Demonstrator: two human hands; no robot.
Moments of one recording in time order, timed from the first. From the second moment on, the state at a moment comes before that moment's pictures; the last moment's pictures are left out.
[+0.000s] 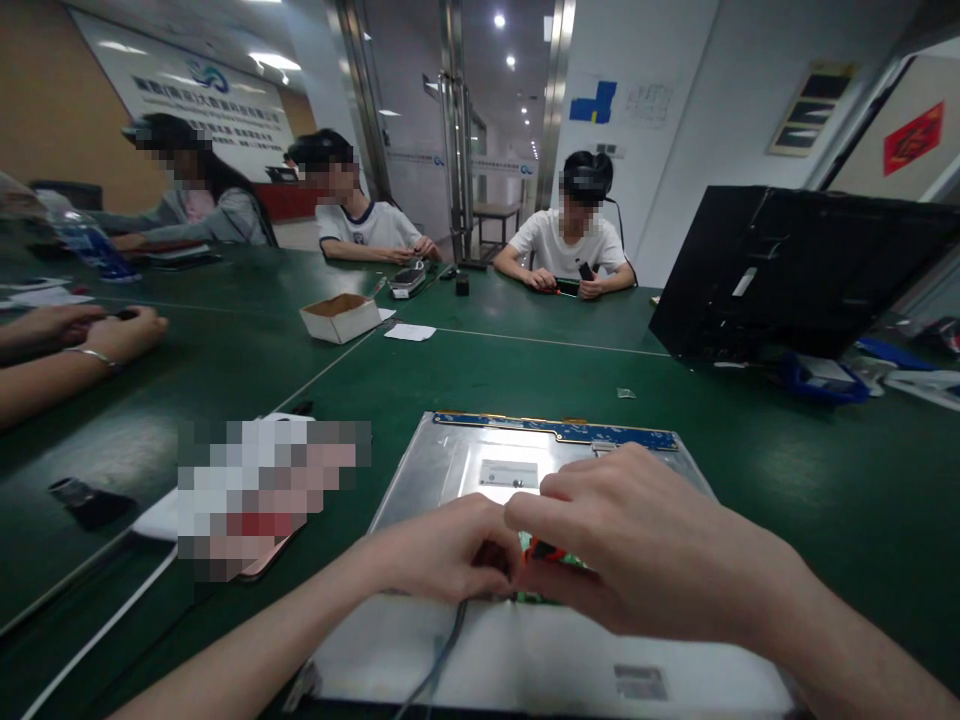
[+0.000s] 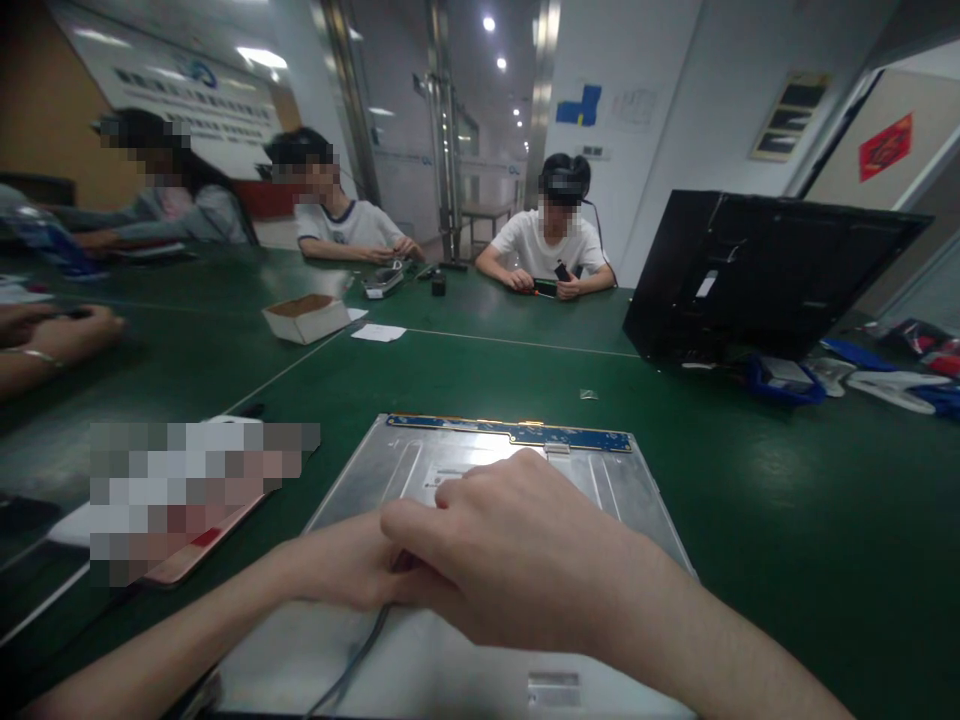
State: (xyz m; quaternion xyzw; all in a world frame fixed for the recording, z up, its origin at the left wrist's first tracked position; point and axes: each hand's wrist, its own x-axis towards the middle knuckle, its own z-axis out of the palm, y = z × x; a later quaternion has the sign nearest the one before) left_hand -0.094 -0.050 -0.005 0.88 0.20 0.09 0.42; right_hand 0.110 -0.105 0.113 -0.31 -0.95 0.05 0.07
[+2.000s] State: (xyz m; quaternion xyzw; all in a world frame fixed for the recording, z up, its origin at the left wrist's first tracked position) left_hand -0.094 -0.049 -0.012 0.90 0.18 0.09 0.38; right_hand 0.109 -0.105 0.110 -0.31 -0.95 0.04 0.07
